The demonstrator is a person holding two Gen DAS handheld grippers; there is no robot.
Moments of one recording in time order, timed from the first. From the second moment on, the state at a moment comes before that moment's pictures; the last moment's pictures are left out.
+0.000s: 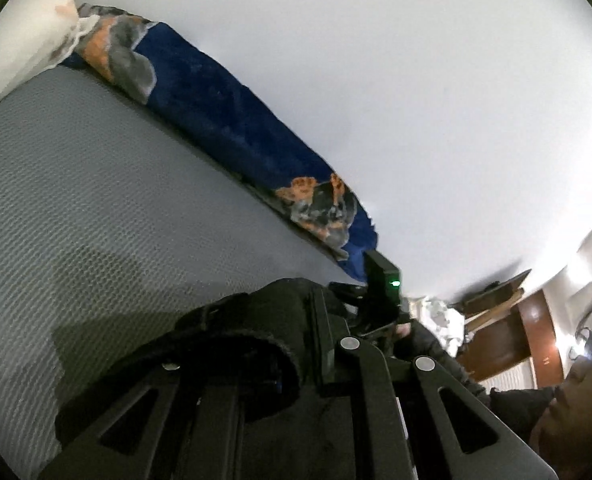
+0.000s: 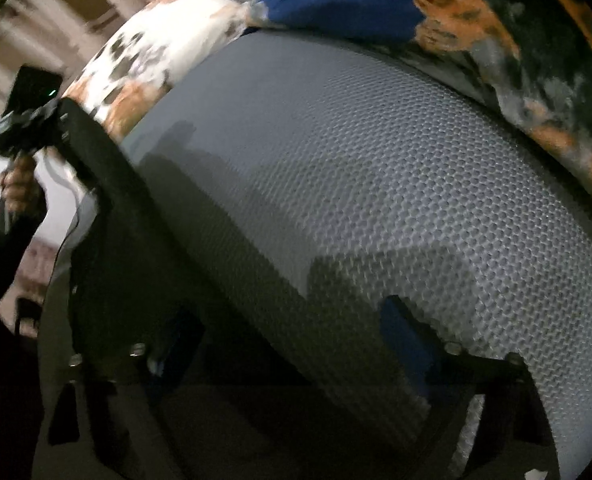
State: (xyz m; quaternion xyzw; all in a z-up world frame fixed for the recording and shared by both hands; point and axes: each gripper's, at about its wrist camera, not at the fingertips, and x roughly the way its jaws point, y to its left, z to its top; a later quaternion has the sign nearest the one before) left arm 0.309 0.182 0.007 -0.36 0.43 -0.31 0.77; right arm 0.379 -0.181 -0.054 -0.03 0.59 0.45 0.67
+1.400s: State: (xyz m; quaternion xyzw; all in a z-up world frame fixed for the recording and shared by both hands) left arm 0.213 0.197 0.005 -0.25 0.45 -0.33 0.79; right arm 0.171 -0.216 0.069 -0.16 0.49 0.14 0.85
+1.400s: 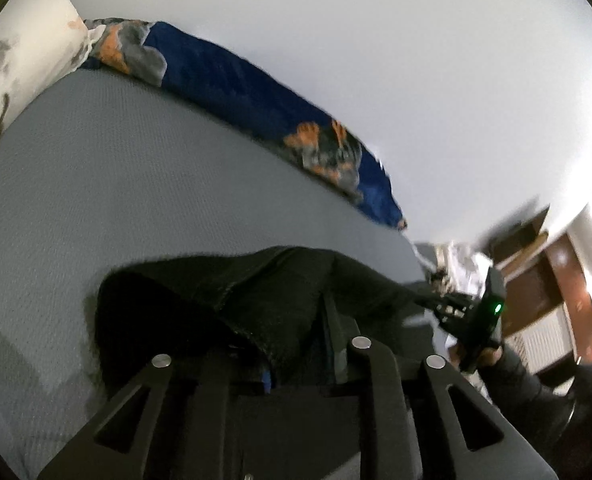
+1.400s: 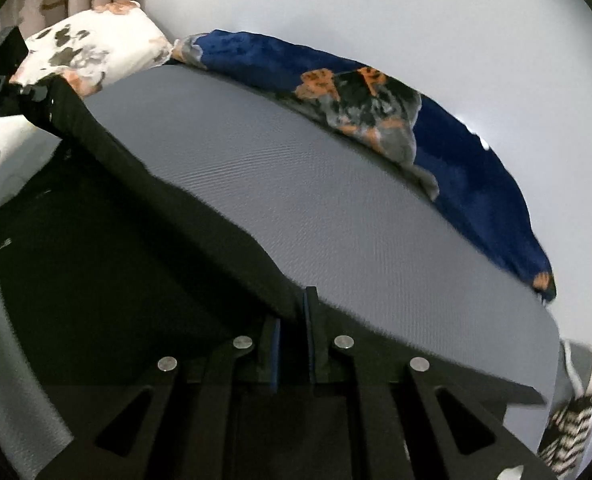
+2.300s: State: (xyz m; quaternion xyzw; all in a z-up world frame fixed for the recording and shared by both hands) left arm 0.078 0.249 -0.029 -0.27 0.57 -0.19 0.75; right arm 0.093 -0.207 -0.005 -0.07 0.58 0.16 0.80
